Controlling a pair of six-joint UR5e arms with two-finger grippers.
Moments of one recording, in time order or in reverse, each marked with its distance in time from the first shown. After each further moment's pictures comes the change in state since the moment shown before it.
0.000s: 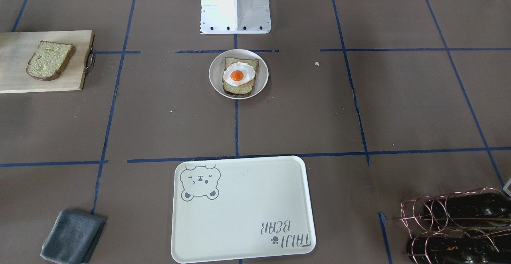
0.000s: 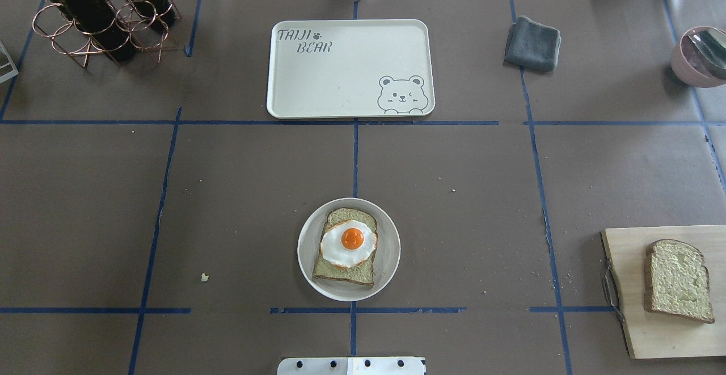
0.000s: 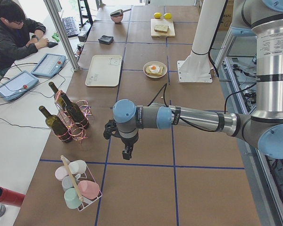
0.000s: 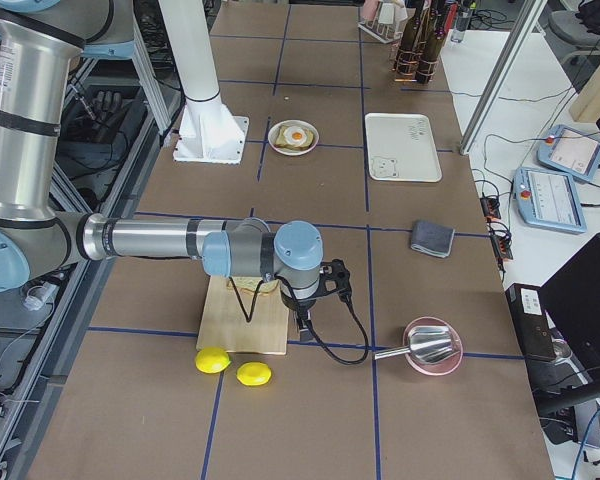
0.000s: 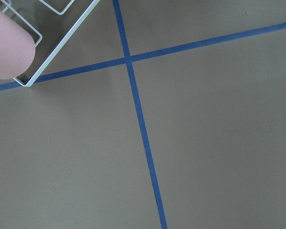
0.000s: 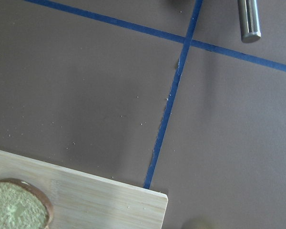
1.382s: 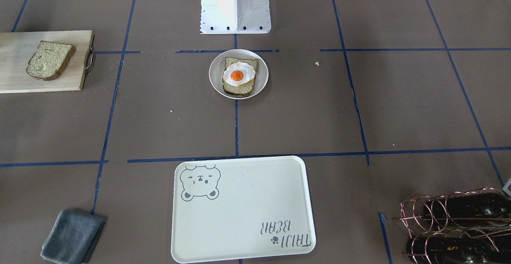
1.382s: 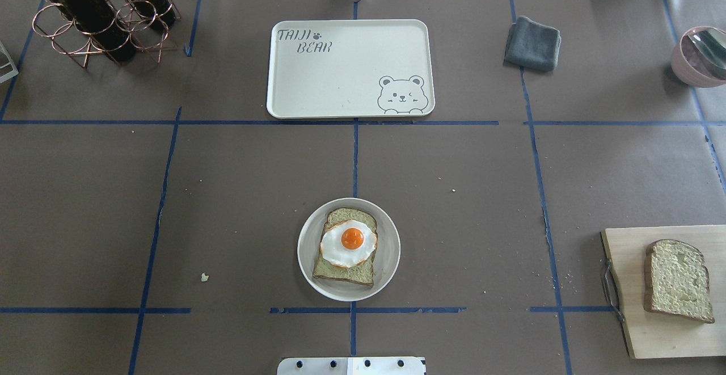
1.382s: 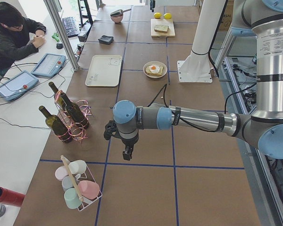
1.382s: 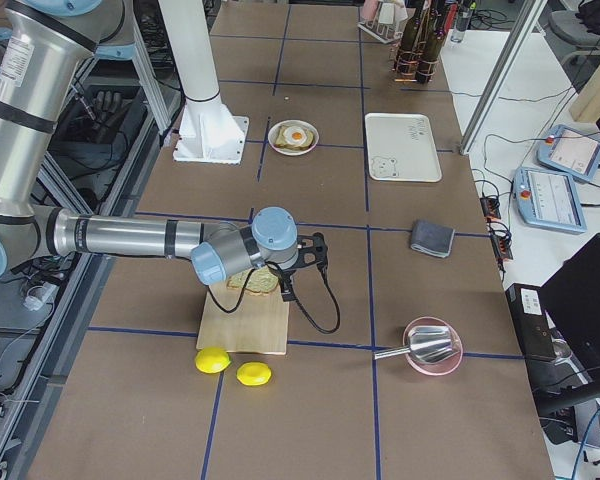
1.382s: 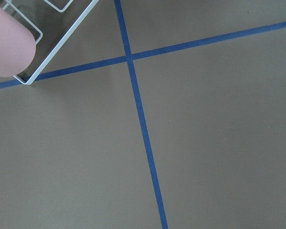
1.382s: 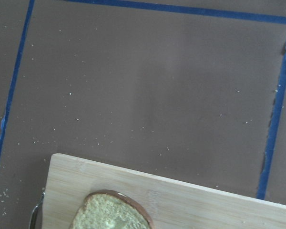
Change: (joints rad) left arm 0.001 0.002 0.004 0.000 -0.001 0.000; right arm -0.283 -0.176 0.030 0.606 0.126 0.654
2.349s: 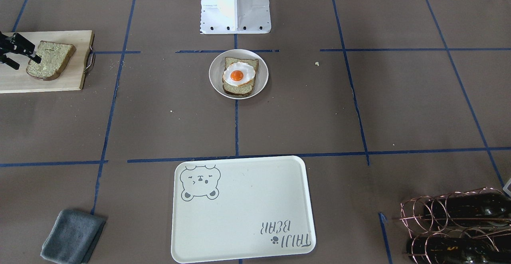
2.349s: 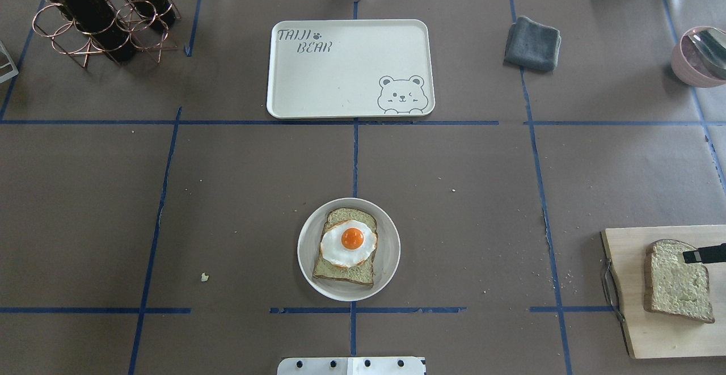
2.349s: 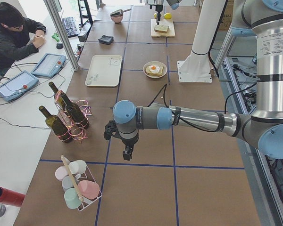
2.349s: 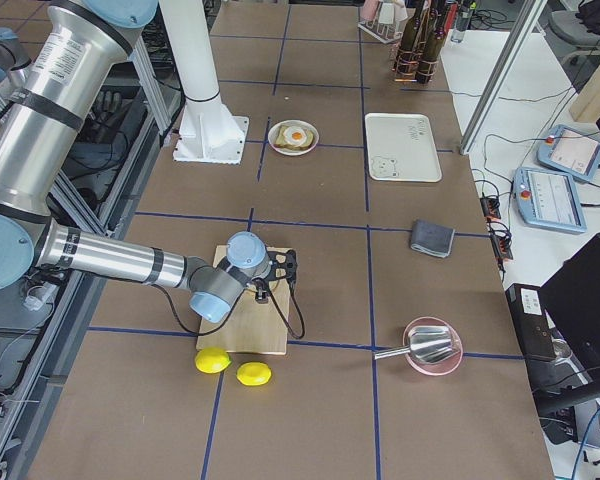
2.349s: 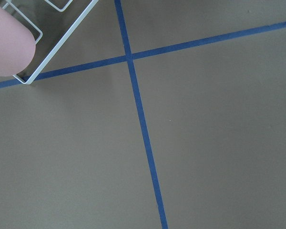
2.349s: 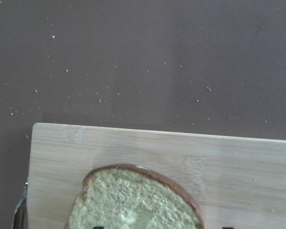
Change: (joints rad) left arm 0.000 0.000 0.000 0.000 0.000 -0.001; right arm -0.361 -0.037 -0.223 0.589 -0.206 0.507
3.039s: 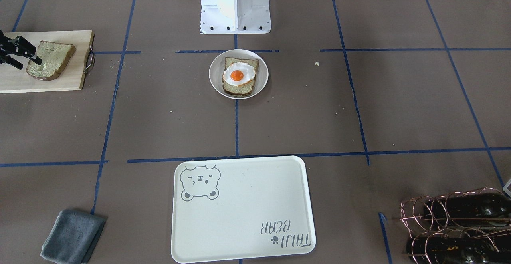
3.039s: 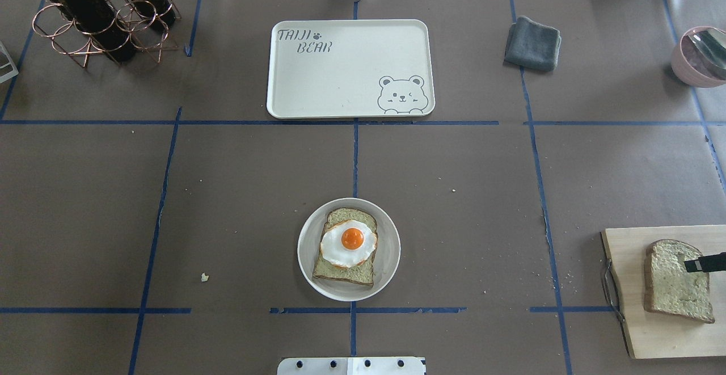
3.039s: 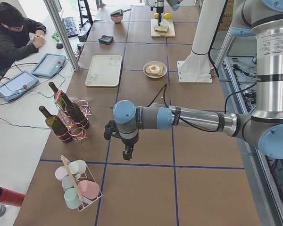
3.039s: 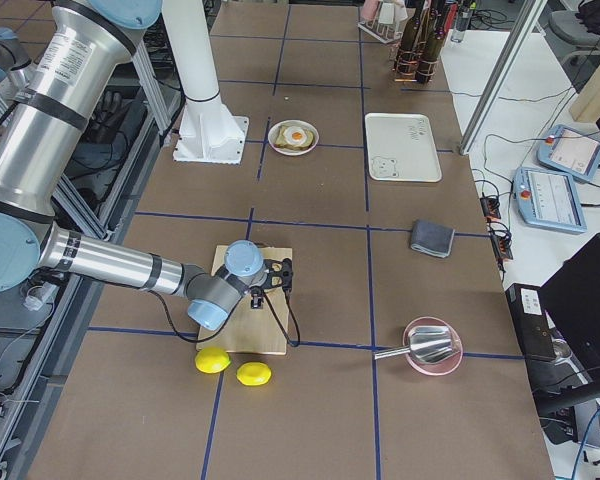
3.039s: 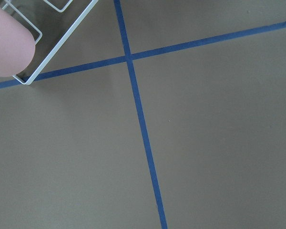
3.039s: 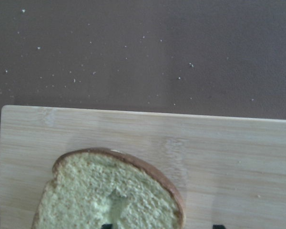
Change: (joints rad) left arm 0.000 0.000 -0.001 0.000 0.000 0.000; right arm -0.029 0.001 -0.042 0.029 -0.005 0.007
